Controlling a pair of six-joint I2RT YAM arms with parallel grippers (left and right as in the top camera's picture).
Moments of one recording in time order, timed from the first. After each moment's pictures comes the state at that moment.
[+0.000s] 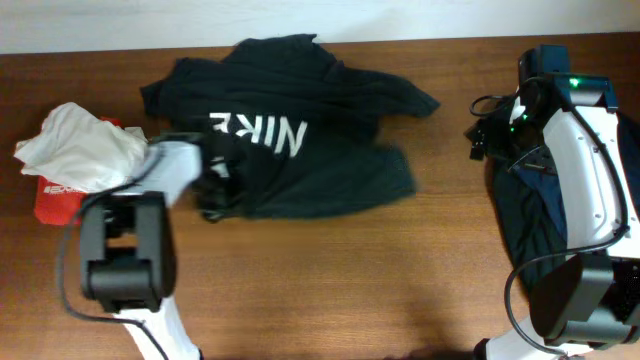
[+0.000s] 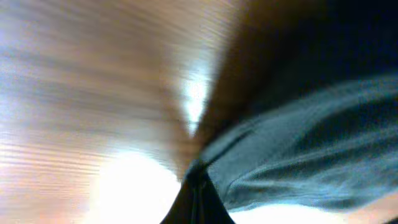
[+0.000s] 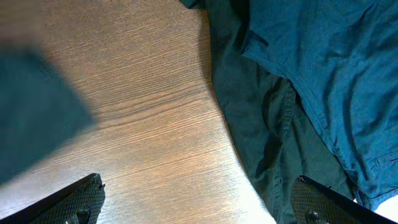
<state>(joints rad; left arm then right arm) -0.02 2.04 1.32 -0.95 0.34 -0.51 -0.12 1.77 1.69 -1.33 0.10 0.18</state>
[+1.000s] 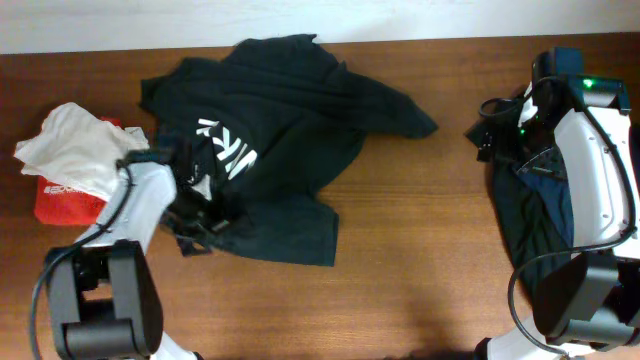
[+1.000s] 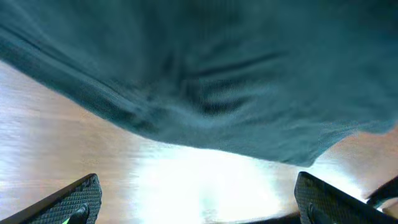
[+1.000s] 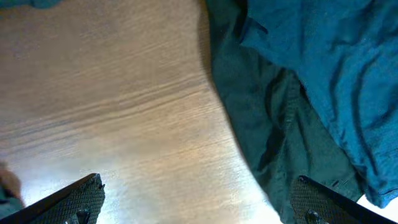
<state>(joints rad) 0.03 1.78 1.16 -1.12 0.35 -0.34 -0.17 1.77 1.69 -1.35 0.04 0.16</state>
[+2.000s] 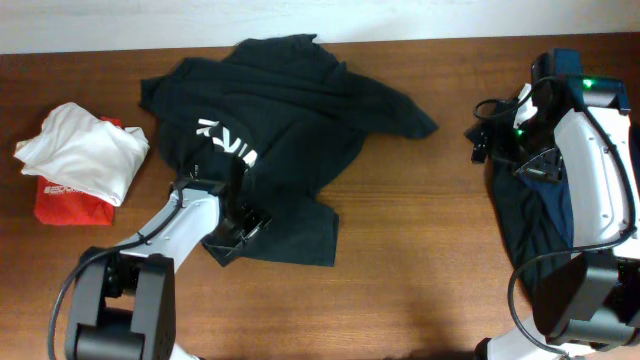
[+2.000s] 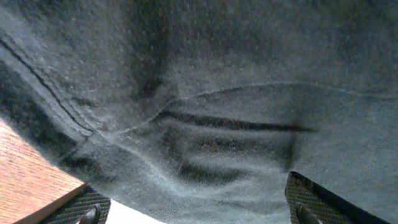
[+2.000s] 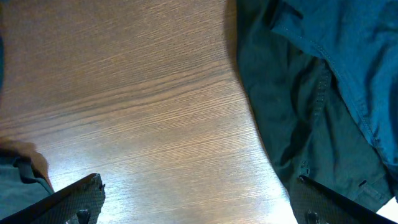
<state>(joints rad) -0.20 1.73 0.95 -0.74 0.14 -0.93 -0.17 1.77 1.69 -1.37 -0.05 0.16</state>
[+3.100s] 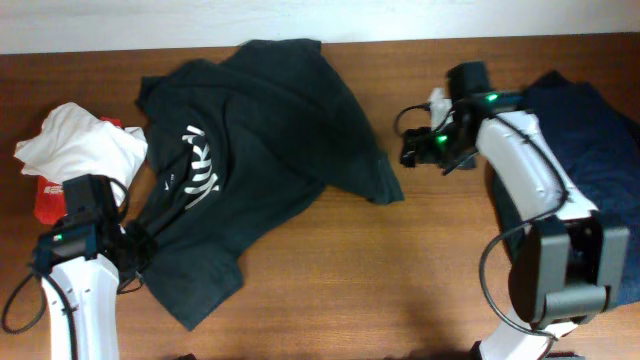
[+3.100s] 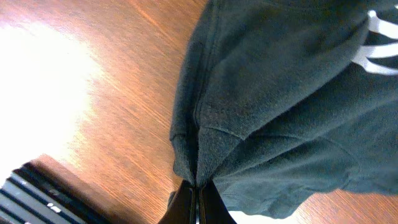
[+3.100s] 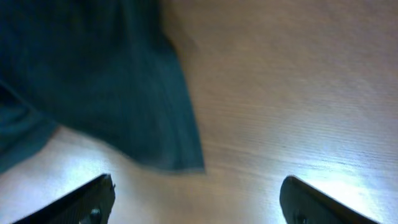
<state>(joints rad) 0.33 1.22 0.99 -1.14 -0.11 -0.41 0.10 1.87 1.47 -0.92 -0.22 0.10</state>
